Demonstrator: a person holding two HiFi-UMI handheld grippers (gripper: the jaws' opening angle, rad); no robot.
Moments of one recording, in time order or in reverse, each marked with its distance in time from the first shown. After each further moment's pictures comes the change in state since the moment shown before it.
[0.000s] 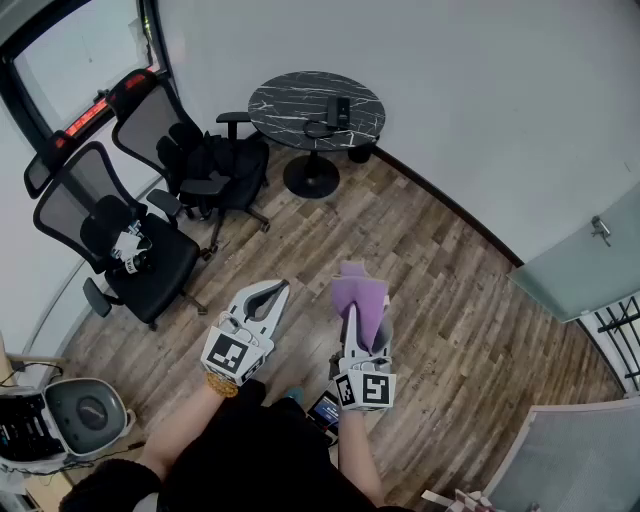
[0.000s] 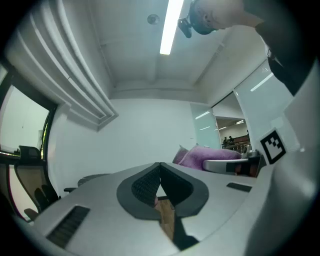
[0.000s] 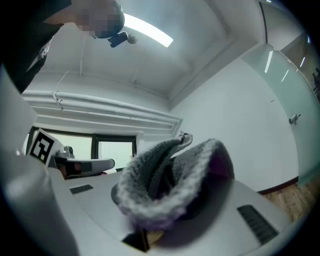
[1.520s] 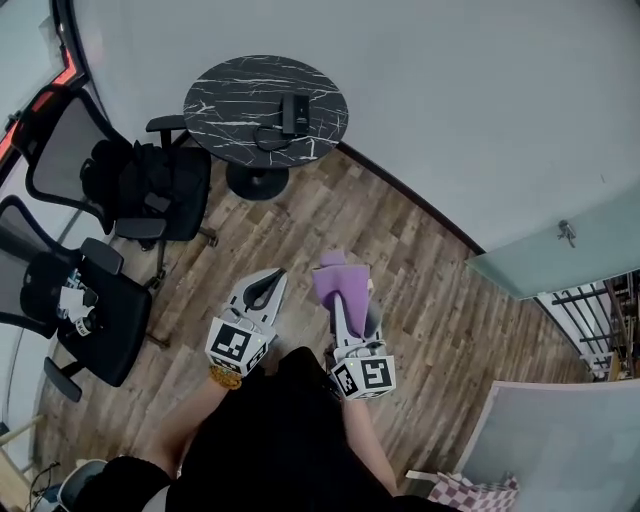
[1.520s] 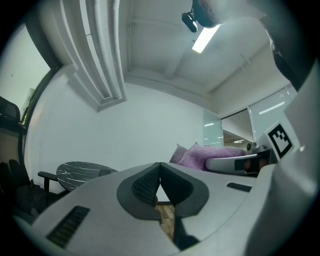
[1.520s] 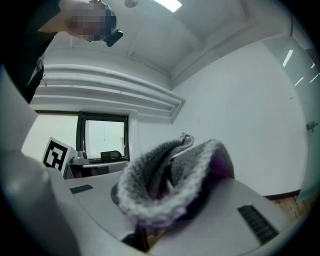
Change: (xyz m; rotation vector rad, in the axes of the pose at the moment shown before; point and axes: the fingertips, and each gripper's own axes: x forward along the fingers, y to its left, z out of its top) left arm 0.227 0.184 -0.063 -0.232 -0.023 -0.115; right arm 0.257 -0.066 -0.037 -0.096 0.200 -0.049
